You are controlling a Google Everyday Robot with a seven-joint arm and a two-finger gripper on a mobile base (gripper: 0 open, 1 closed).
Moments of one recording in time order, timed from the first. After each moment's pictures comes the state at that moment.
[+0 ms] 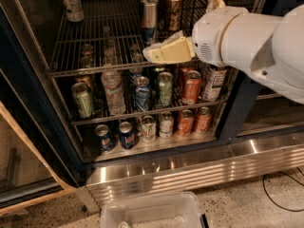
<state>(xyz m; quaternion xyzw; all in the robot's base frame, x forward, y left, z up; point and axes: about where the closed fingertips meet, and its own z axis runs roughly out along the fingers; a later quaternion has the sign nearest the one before) 0.556 -0.059 1.030 -0.35 0.69 0.08 0.63</state>
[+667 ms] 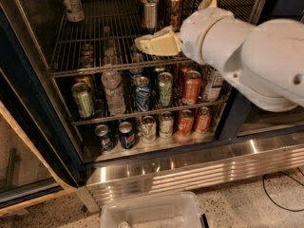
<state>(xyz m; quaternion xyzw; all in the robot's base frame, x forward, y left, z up) 0.584 -0.044 1.036 -0.30 0.67 0.06 0.68</state>
